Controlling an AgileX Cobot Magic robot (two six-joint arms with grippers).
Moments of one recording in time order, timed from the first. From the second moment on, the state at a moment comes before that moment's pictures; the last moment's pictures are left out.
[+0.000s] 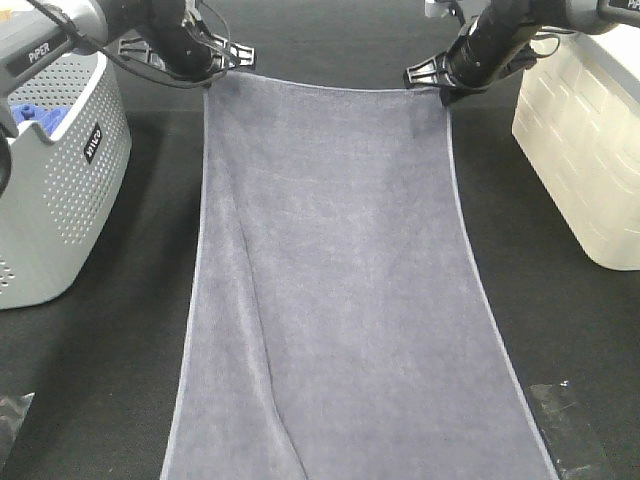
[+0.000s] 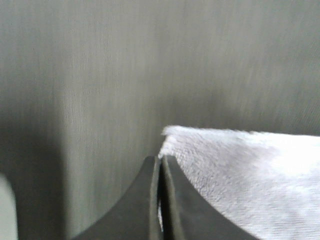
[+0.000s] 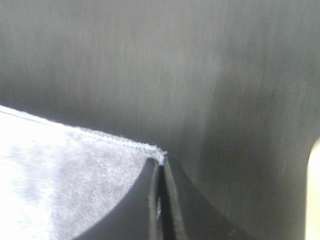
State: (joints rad) left arm -0.29 2.65 -2.56 0.20 0.76 -0.30; right arm 0.21 2.43 -2.09 -0.01 0.57 -0.04
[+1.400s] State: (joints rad) left arm -0.26 2.81 -2.56 0.27 0.11 -0.30; right arm 0.21 2.52 -2.10 -0.19 0.04 -0.04
